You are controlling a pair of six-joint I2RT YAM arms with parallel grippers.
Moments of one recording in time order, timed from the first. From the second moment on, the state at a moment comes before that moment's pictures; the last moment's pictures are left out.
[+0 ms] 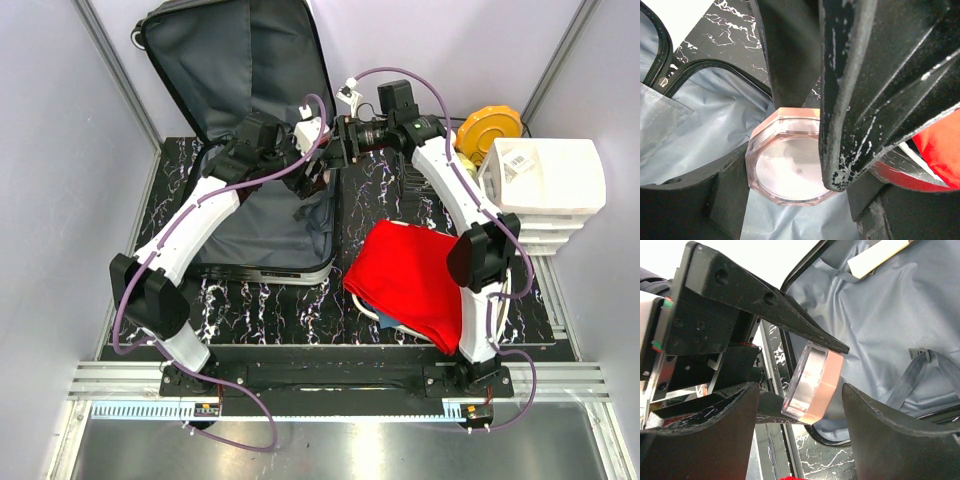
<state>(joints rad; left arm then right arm) -0.47 1.65 1.65 -0.55 0.45 0.31 0.40 2.06 2.16 -0.67 -1.02 0.23</state>
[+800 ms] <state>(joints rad) -0.45 1.65 1.67 -0.54 0.40 0.26 0.38 2.16 2.39 -0.90 -0.98 0.12</state>
